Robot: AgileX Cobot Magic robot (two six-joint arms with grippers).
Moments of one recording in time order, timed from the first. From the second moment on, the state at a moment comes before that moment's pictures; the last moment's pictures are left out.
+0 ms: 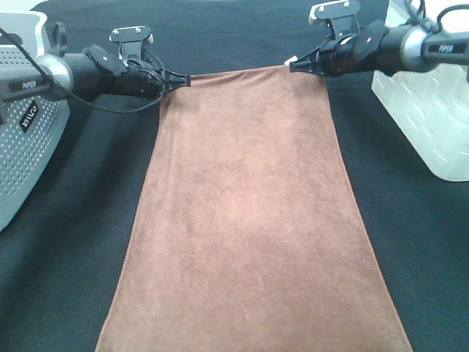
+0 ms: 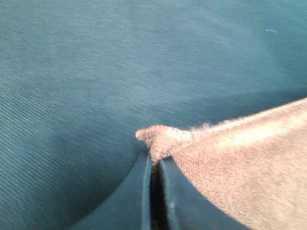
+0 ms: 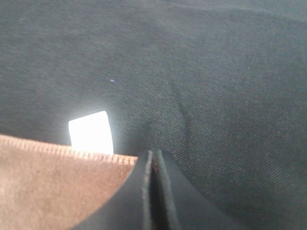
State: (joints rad) left arm -0.19 2.72 -2.22 -0.81 0.13 0.64; right arm 0.15 2.56 -2.02 0.41 0.00 -0.56
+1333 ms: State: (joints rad) left arm -0.19 2.82 -2.29 -0.73 0.05 0.64; right arm 0.15 2.66 -2.02 0.31 -0.16 -0.53
